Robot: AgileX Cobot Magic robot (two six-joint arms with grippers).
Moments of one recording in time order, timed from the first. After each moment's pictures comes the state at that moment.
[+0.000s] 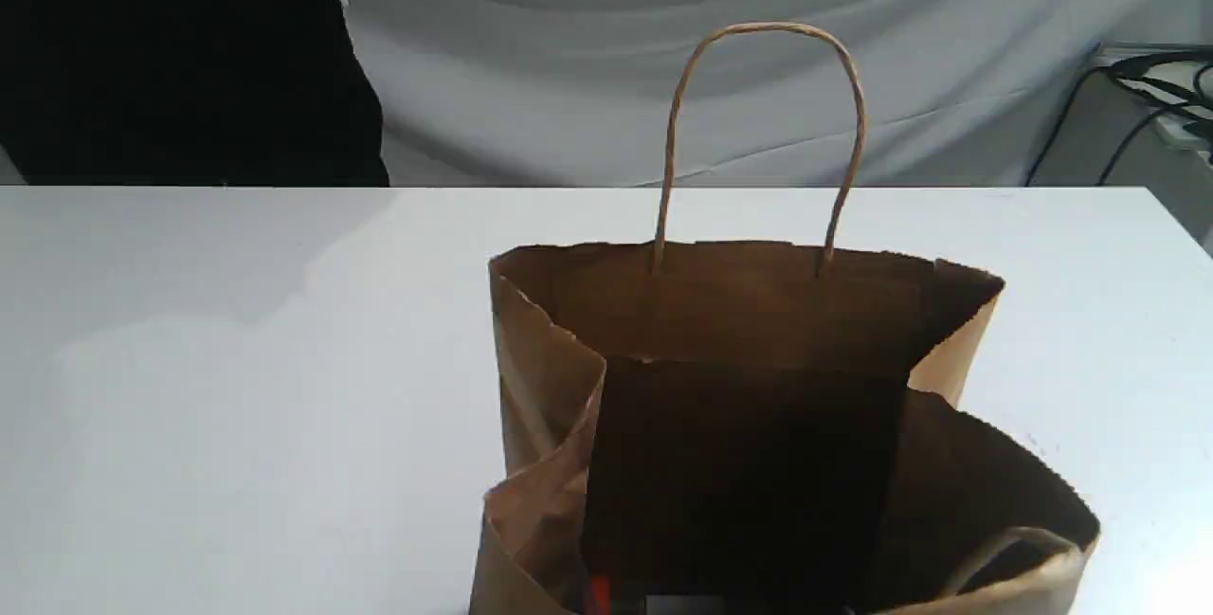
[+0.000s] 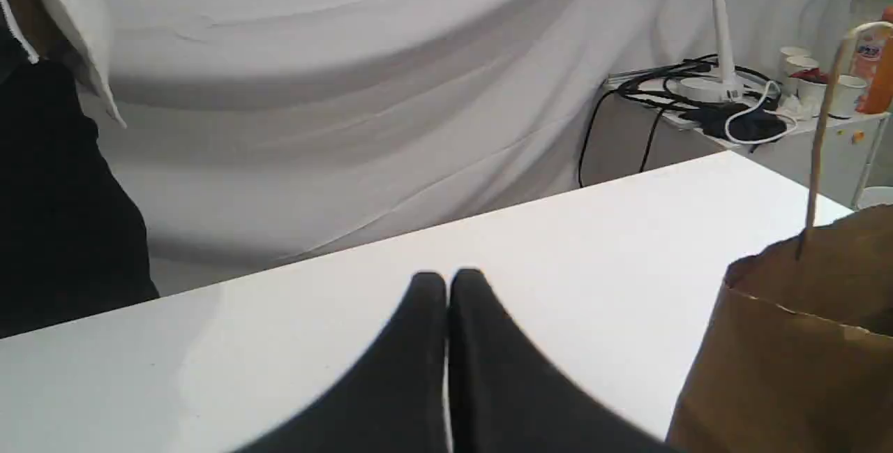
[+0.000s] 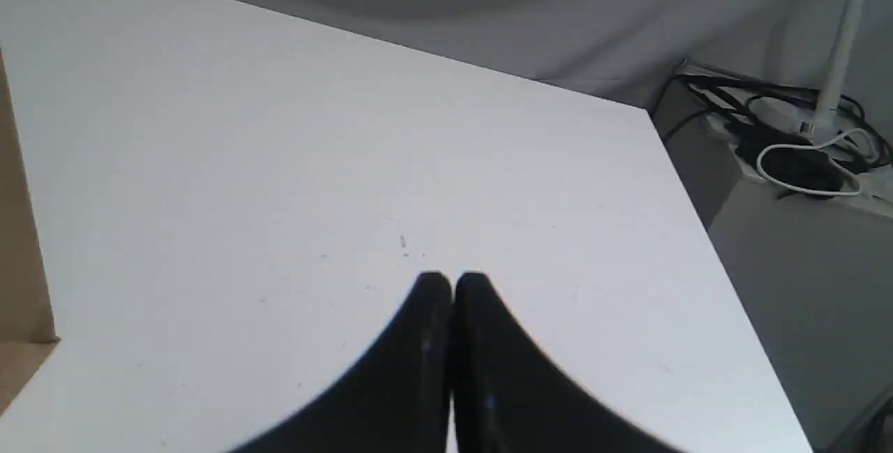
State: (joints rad) left arm -0.18 0.61 -0.57 -0.95 0.35 0.93; right arm -0.04 0.01 0.00 -0.02 0.32 -0.25
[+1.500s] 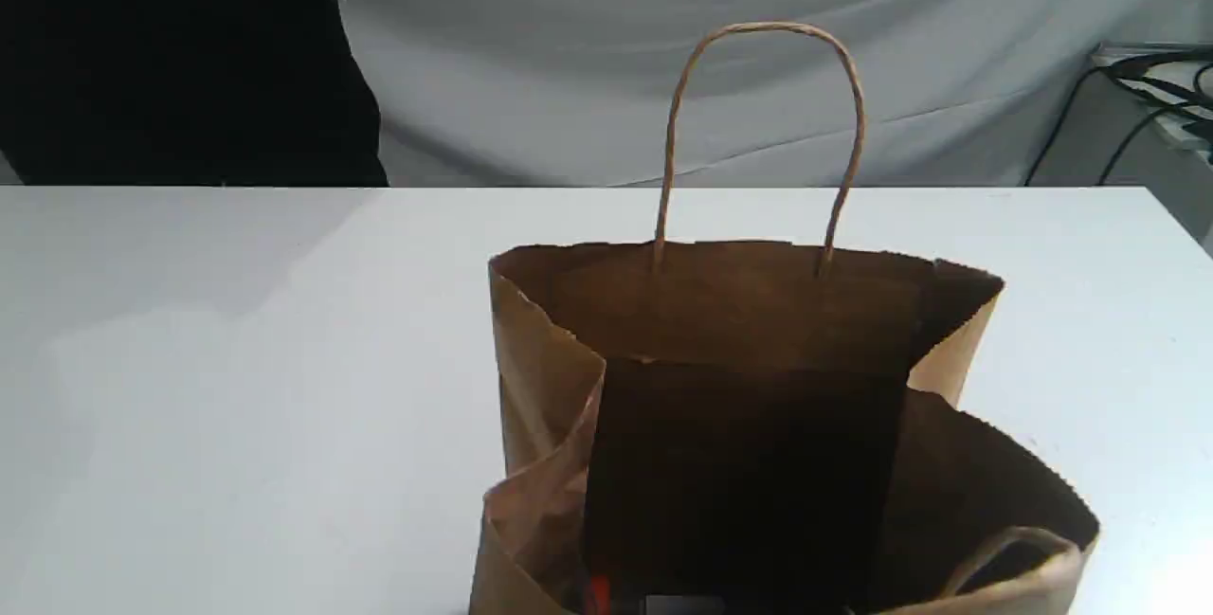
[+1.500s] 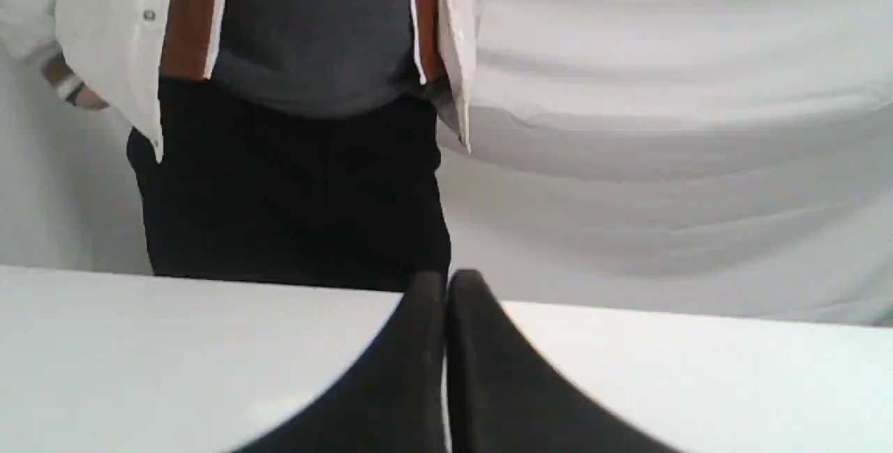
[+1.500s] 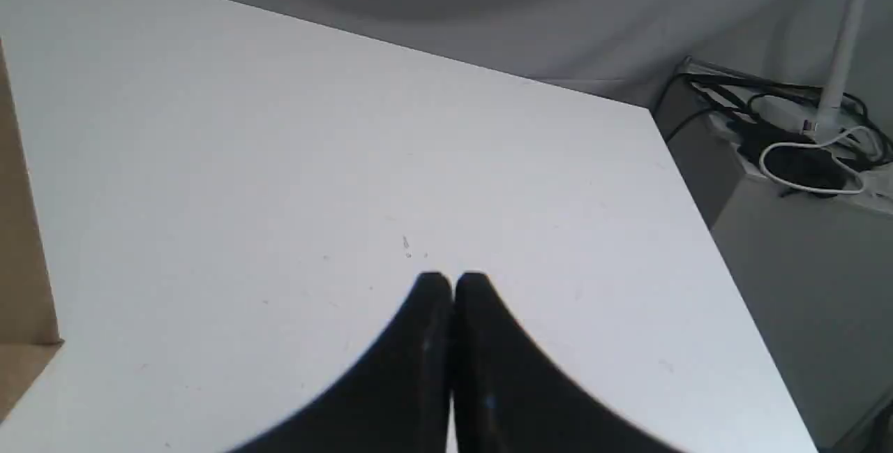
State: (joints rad) left arm 0.02 0.03 -0.01 -0.16 0.02 0.07; right arm -0.04 0.01 0.00 -0.01 0.32 -0.25
